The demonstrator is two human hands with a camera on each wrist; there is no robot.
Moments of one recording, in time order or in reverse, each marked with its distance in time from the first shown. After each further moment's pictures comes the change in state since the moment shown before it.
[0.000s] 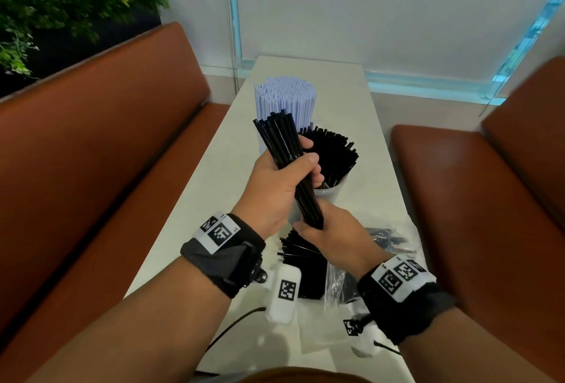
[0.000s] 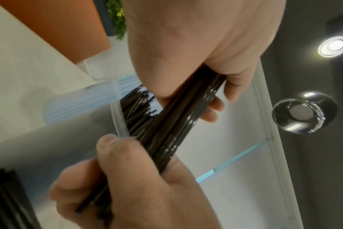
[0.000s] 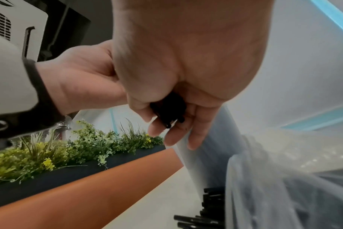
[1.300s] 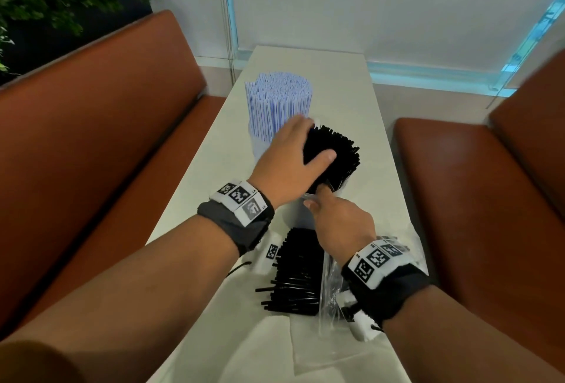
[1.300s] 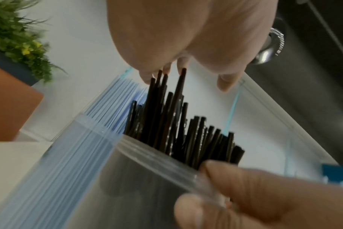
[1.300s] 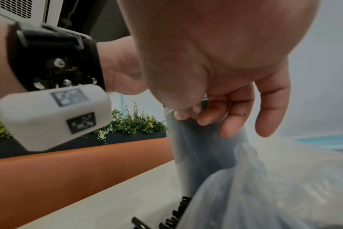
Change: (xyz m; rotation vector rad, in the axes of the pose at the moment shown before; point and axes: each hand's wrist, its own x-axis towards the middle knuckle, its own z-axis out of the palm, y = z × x) left_hand 0.080 -0.019 -0.003 1.252 -0.180 0.280; right_hand 0.053 0.026 -0.003 -0.547 0.146 0.178
